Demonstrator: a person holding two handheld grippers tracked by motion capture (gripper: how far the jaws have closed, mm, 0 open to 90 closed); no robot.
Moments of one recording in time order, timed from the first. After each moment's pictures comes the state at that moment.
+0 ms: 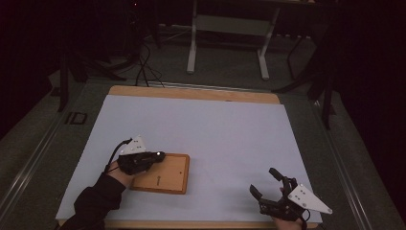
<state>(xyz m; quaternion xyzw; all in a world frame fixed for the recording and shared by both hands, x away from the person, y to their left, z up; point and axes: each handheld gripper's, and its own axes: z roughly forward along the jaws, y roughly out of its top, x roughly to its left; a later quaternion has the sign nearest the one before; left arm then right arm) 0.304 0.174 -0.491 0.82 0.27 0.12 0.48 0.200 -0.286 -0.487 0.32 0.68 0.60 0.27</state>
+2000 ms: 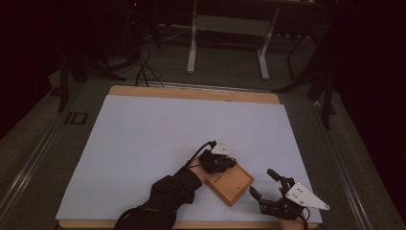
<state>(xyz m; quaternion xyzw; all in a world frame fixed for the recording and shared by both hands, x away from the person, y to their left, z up) 0.343 -0.041 -0.517 0.86 0.20 0.05 0.47 0.206 -0.290 -0.495 0.31 0.71 0.58 0.26</state>
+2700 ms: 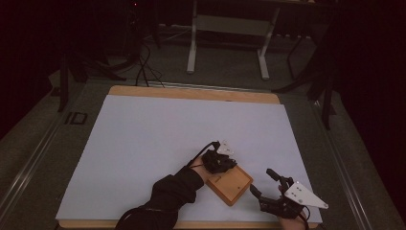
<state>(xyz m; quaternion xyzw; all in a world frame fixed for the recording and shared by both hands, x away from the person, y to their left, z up) 0.346 -0.051 -0.521 0.88 0.20 0.06 0.43 0.209 -0.290 -0.497 0.32 0.71 0.57 0.26</state>
